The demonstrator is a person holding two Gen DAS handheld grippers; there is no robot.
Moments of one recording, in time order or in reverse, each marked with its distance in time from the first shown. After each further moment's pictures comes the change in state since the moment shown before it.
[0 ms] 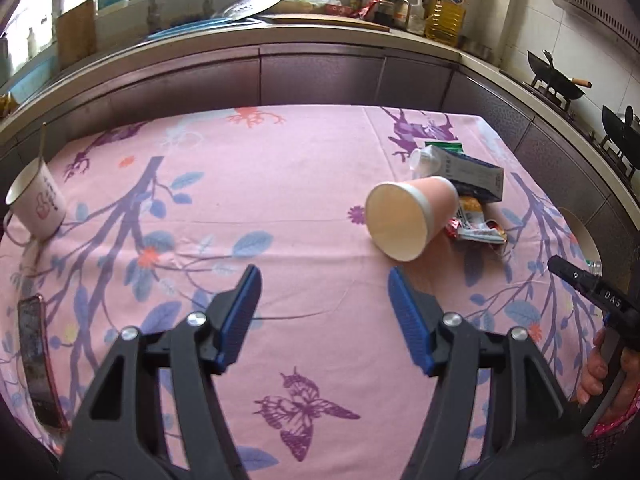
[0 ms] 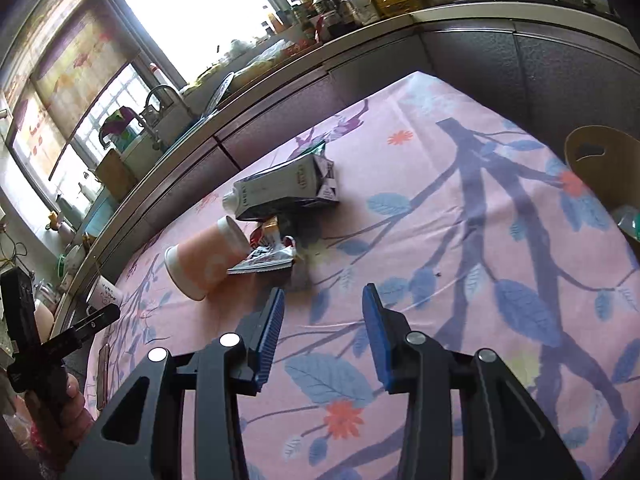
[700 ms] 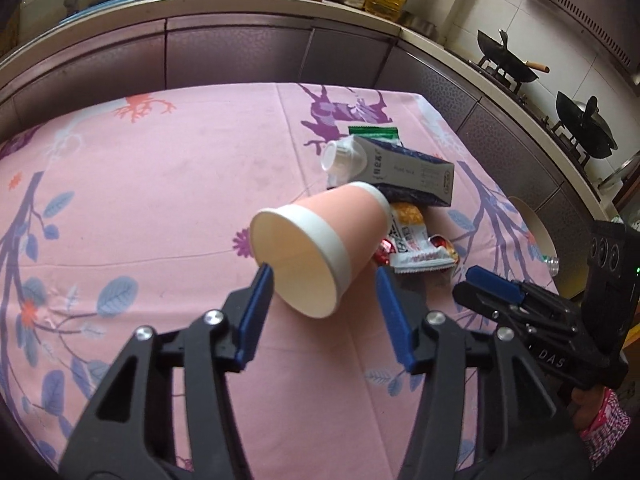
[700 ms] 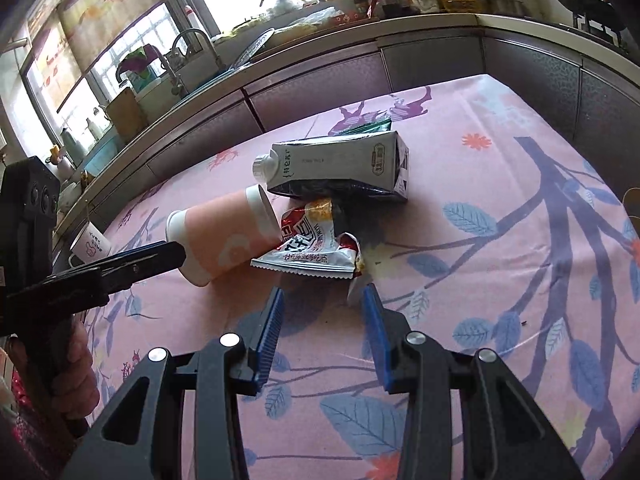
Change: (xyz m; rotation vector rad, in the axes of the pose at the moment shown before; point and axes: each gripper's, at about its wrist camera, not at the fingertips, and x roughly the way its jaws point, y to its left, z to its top) left arm 0.081 -0.055 0.040 0.049 0.095 -0.274; right arm 0.056 0.035 0.013 -0.137 0.101 0.010
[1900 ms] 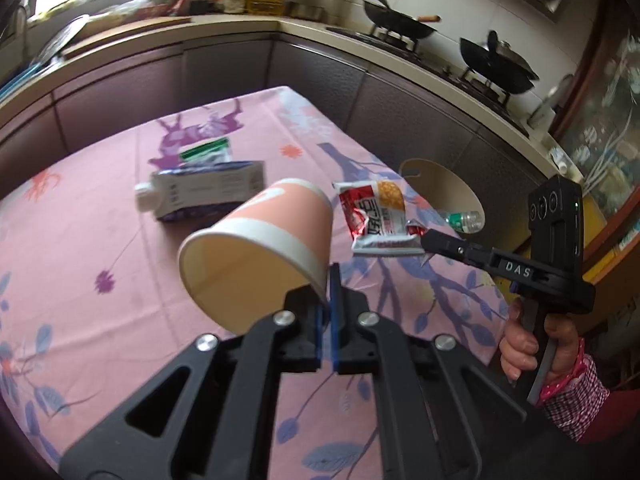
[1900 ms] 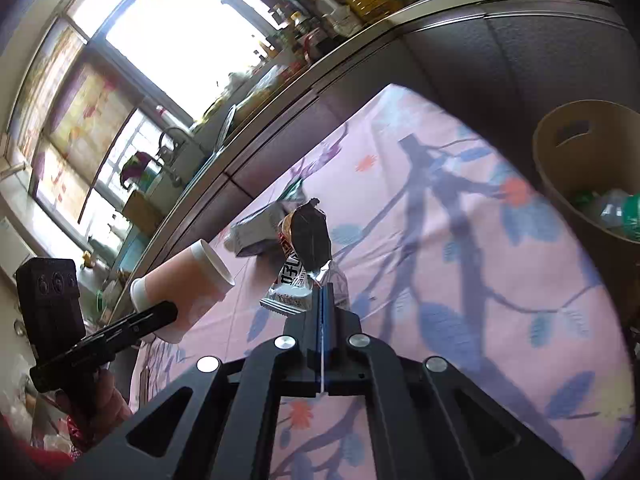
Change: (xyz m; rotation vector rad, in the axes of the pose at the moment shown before) left arm -0.009 -0.151 -0.003 0.295 0.033 -0.188; right arm -0.115 -0.141 -0.027 0.345 -0.209 0.108
